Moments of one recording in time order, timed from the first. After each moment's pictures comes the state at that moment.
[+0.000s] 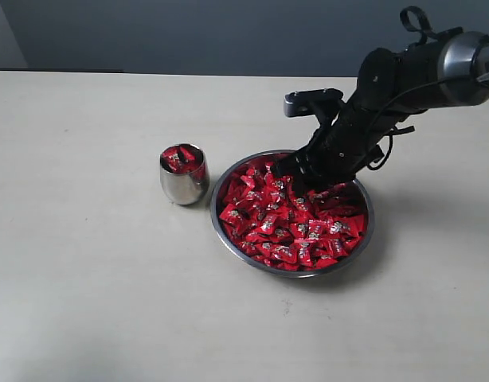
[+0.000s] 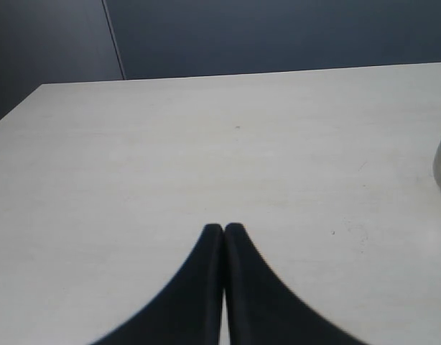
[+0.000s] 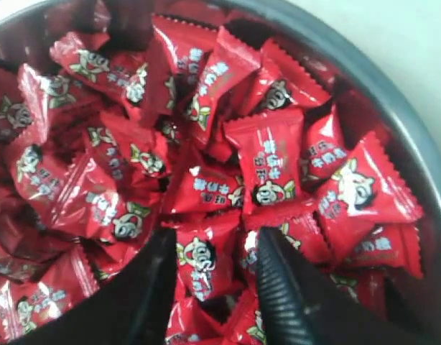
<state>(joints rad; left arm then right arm) 0.19 0.00 0.00 0.03 0.34 0.03 0.53 2.00 -1.24 0.33 0.62 -0.23</state>
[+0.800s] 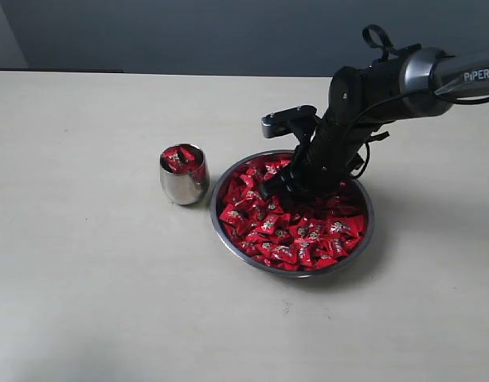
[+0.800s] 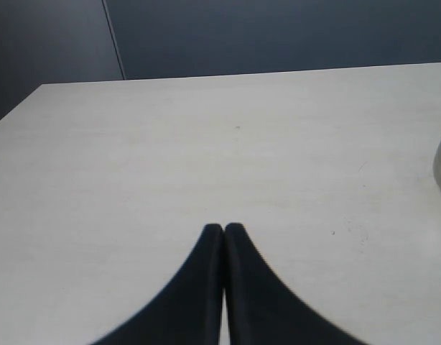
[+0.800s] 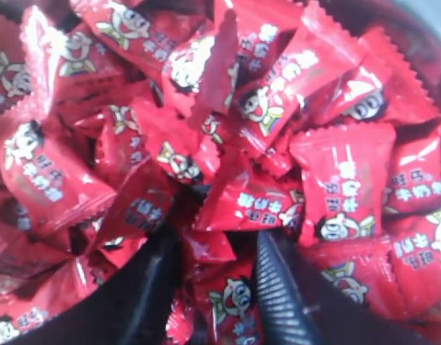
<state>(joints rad) 0.19 0.00 0.00 0.03 0.34 0.03 0.58 2.09 -1.28 0.25 0.65 -0.27</state>
